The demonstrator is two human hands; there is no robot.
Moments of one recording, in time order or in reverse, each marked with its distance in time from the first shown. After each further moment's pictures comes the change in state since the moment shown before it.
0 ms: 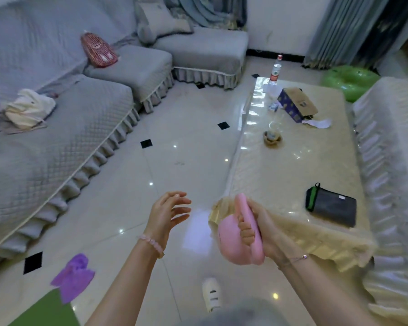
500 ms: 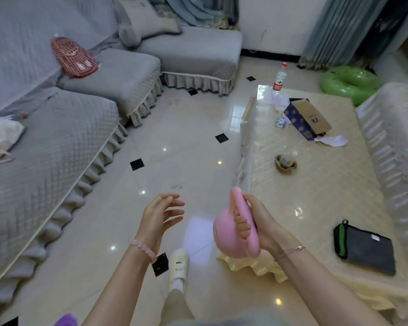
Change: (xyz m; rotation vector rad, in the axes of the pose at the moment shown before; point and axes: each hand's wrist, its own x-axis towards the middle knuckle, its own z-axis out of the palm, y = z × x) left_hand 0.250 0.111 -0.022 0.028 -0.023 -0.032; right_hand 0.174 -0.182 0.104 0.001 0.018 -0.055
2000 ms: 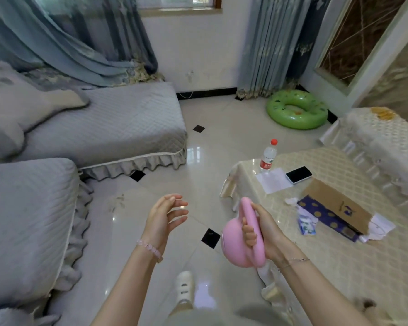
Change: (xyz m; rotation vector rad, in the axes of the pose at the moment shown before) left_hand 0.807 0.385 0.233 0.121 -0.437 -0.034; right_hand 0.506 -0.623 0.077 0.432 0.336 -0.168
